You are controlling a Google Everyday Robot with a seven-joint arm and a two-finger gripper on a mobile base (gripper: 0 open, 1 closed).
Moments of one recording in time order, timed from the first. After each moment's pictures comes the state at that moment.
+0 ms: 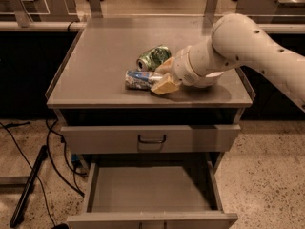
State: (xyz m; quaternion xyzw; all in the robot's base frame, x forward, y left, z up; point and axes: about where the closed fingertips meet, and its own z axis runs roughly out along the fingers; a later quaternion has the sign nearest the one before) arm 0.634 -0.045 0.837 -0.62 0.68 0.10 0.39
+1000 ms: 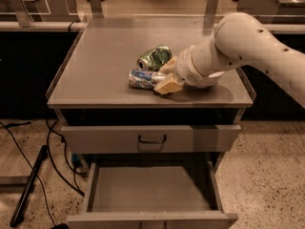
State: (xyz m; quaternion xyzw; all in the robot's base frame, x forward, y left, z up) arm 0.632 -0.048 0.842 -0.61 0.69 0.10 0.38
